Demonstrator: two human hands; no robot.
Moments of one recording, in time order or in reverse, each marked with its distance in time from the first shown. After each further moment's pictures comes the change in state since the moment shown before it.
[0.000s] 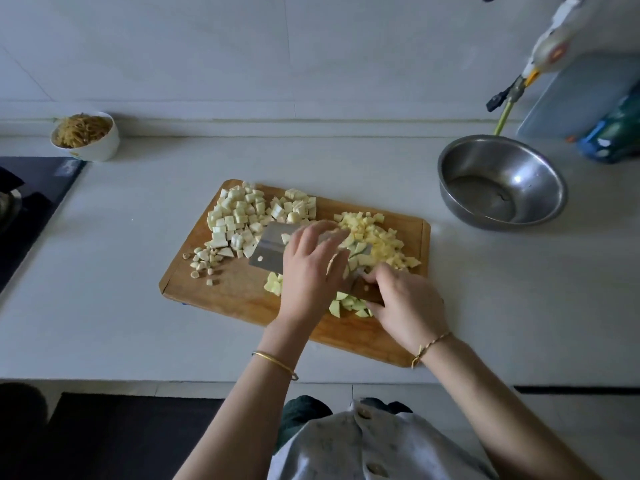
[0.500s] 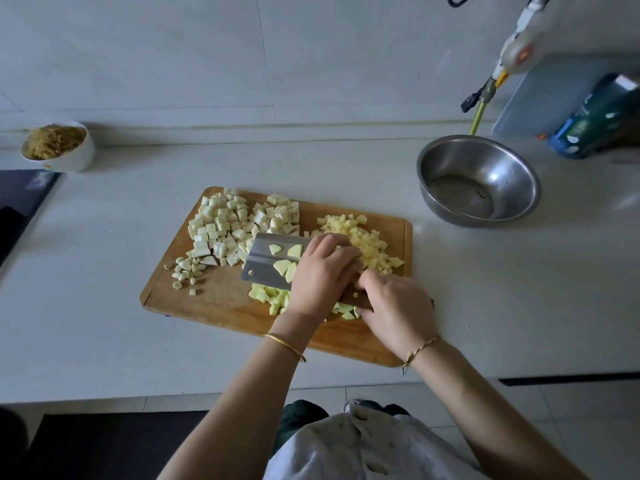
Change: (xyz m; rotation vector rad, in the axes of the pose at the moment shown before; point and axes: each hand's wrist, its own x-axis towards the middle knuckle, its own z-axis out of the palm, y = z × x) left_hand 0.005 0.003 0.041 -0.087 -0.112 0.144; right_hand -0.007 0.004 -0.002 -0.063 0.074 -0.003
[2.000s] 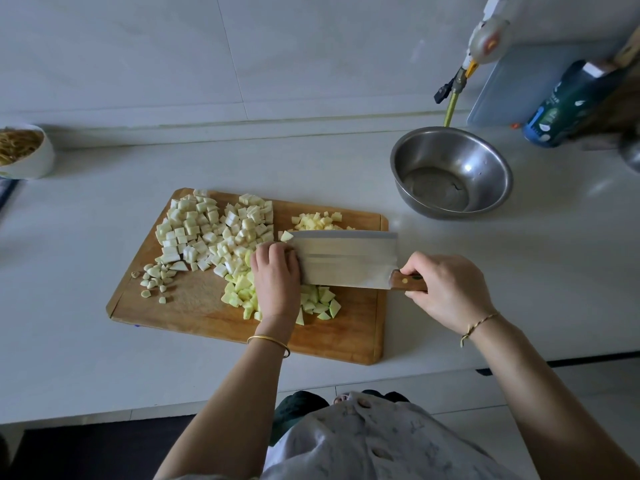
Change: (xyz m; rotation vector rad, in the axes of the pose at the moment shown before) left_hand -0.014 -0.017 0.026 0.095 0.125 -0.591; right_hand -0.016 0.112 -0.021 0.012 -0.013 0.021
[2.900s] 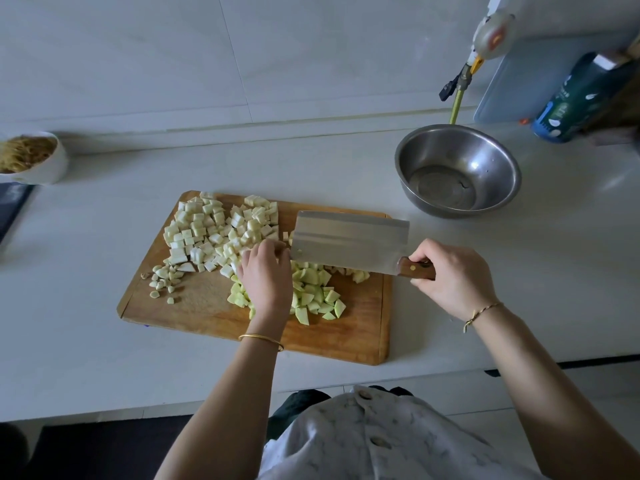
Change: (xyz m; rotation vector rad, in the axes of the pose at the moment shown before) left_hand 0.015 0.006 -0.020 0.089 0.010 -0.161; right_hand 0.008 0.014 0.011 0.116 0.037 0.120
